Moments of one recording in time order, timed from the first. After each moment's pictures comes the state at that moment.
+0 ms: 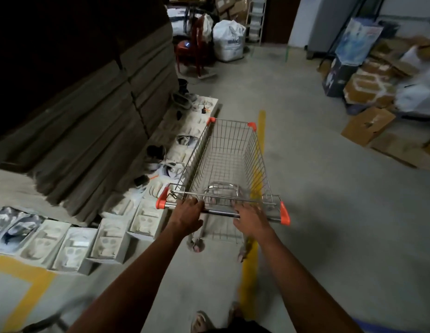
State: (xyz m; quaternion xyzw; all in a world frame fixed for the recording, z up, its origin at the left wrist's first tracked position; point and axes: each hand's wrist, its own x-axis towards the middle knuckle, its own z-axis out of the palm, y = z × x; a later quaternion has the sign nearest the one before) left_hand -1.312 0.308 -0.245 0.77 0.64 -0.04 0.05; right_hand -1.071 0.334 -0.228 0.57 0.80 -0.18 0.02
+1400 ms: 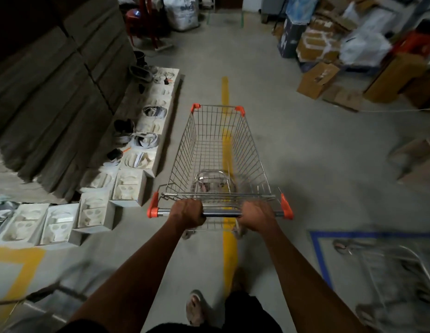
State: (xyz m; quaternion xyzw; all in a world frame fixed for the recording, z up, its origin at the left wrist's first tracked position) left_hand -1.201 0.067 -0.262 0.80 0.58 -0.09 0.10; right_hand -0.962 0.051 -0.234 0.66 0.73 -0.15 0.13
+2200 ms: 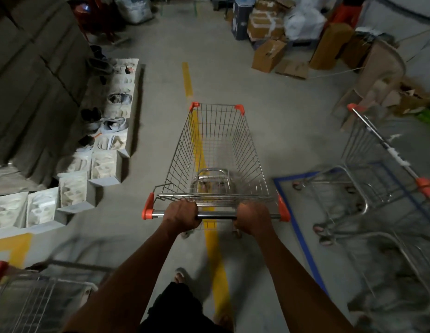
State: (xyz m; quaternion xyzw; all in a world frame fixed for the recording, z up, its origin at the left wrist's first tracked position) left_hand -1.109 -0.281 -0.265 0.86 0.49 -0.09 0.06; right_hand -0.873 -0.343 -0.246 0.71 0.68 -0.12 0.10
